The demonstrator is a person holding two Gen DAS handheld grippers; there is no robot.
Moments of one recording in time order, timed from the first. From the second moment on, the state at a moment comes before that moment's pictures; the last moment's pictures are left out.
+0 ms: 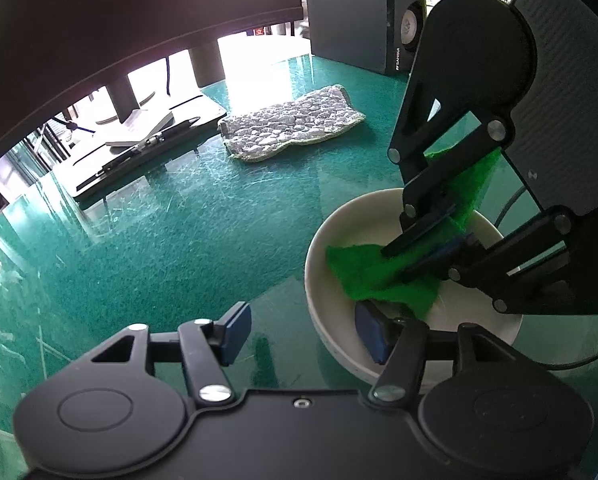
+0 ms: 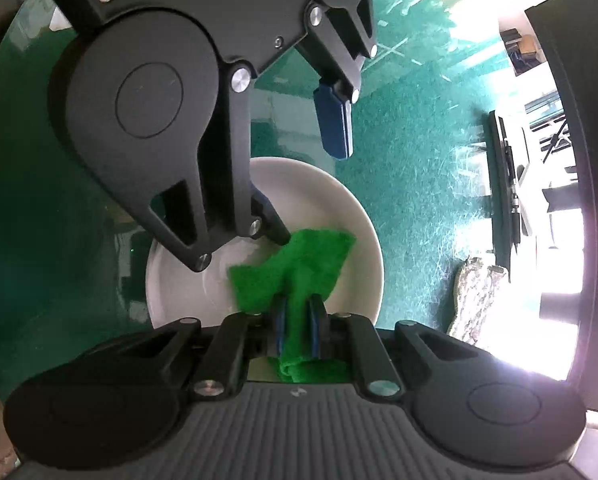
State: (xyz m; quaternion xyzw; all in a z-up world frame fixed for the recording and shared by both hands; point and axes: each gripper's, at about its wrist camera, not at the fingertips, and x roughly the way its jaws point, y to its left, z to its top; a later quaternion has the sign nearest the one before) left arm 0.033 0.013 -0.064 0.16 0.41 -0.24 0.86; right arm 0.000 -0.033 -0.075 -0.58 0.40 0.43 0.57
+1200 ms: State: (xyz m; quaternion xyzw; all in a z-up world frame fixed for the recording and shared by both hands) left arm 0.044 0.012 -0.067 0.16 0.41 -0.20 0.87; right arm 0.013 -0.036 -0.064 -0.48 0.45 0.39 0.64
